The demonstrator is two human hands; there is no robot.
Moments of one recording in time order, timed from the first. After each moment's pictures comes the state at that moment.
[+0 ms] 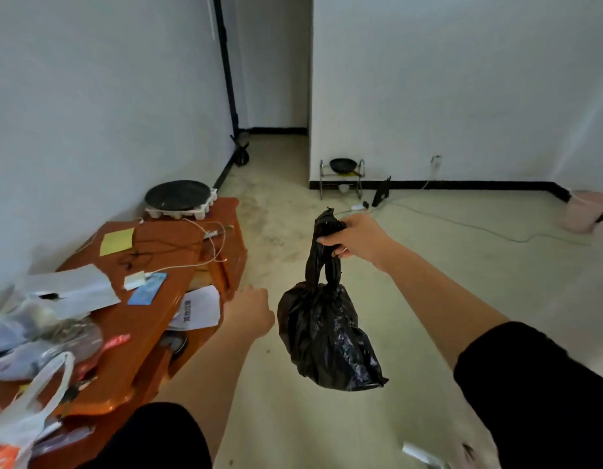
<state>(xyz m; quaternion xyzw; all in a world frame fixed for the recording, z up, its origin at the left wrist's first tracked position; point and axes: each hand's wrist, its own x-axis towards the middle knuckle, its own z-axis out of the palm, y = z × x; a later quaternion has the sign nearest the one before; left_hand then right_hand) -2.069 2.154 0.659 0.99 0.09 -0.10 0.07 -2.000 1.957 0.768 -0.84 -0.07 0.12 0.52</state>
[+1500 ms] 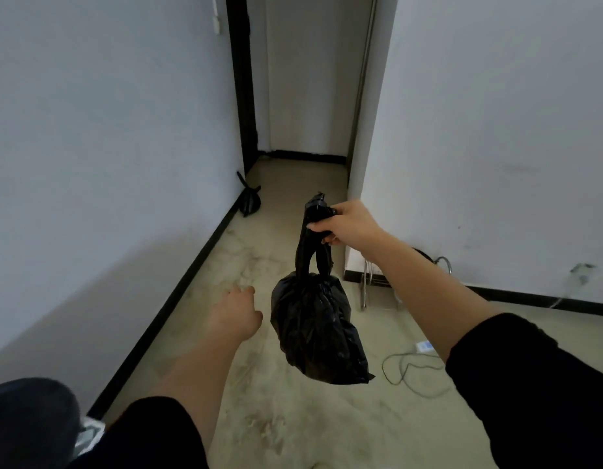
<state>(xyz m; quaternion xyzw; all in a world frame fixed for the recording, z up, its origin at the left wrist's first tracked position) -0.789 2.426 0.625 0.98 0.17 -0.07 0.11 -0.692 2.239 0.769 -0.83 -0.14 0.13 0.53</state>
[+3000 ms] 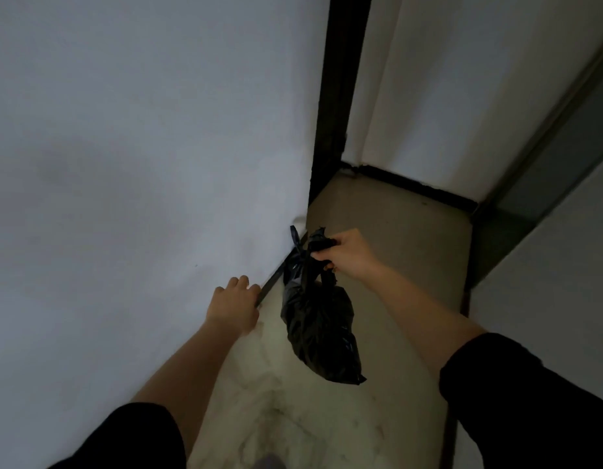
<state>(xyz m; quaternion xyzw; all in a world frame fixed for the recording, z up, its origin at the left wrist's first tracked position) 0.216 2.952 0.588 0.97 0.24 -0.10 0.01 0.382 2.812 0.669 -0.80 -0.20 0.29 0.47</state>
